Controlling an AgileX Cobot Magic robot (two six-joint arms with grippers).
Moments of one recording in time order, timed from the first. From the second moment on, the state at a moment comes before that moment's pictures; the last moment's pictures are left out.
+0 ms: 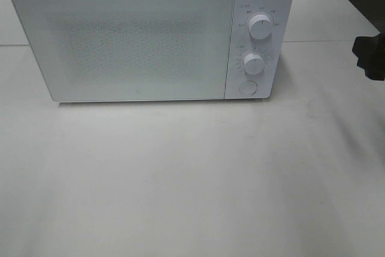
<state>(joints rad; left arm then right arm) -0.05 0.00 -0.50 -0.05 1.04 -0.05 0.02 1.15 -0.35 -0.05 -0.50 0.10</state>
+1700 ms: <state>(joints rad) -0.05 0.00 -0.50 -0.05 1.04 -0.05 0.79 1.71 -0.44 0.89 -1.21 -0.40</state>
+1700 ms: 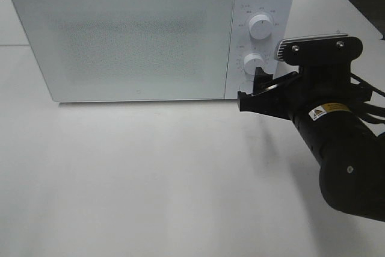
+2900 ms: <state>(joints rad) -0.05 0.00 -0.50 -0.05 1.04 -0.05 0.70 1.96 -0.69 0.84 -1.21 -0.32</state>
